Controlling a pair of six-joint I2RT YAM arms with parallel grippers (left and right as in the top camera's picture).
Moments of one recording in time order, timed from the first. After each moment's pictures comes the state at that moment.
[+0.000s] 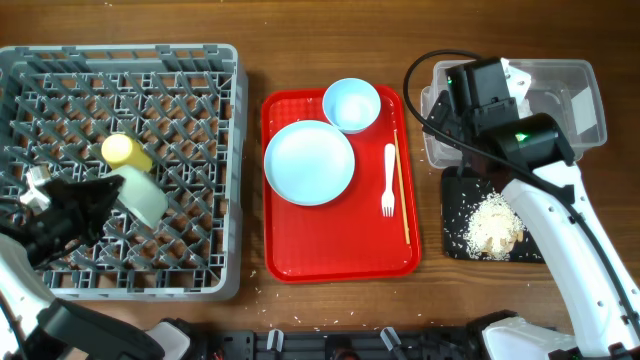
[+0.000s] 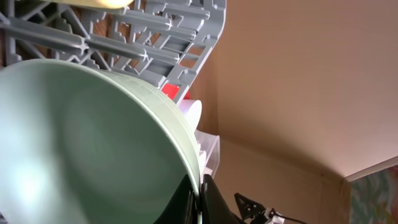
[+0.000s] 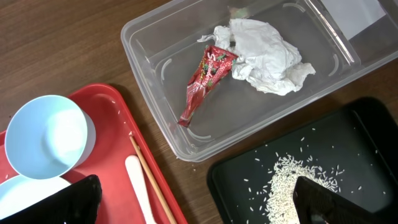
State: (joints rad) left arm 0.95 1.44 1.03 -1.20 1.15 -0.12; right arm 0.30 1.40 1.34 -1.01 0.40 0.67
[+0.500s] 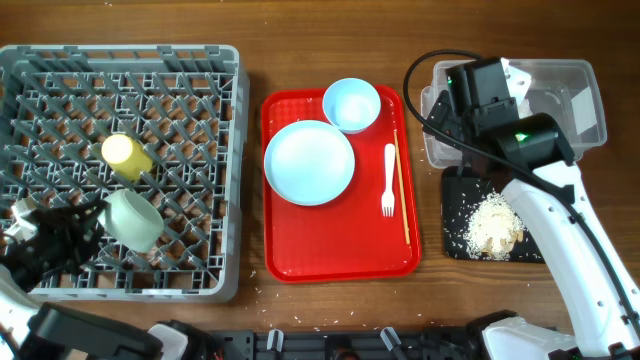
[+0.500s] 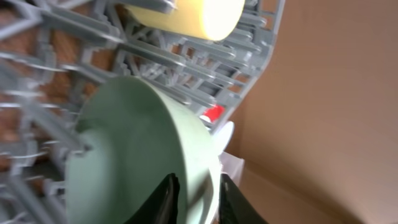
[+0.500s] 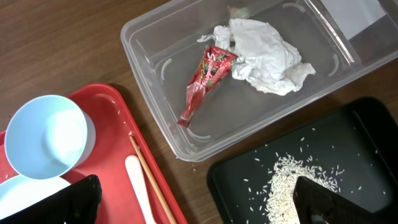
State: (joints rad) left arm 1.11 1.44 1.02 -1.27 0.97 -0.07; right arm 0.30 1.40 1.34 -1.01 0.40 0.67
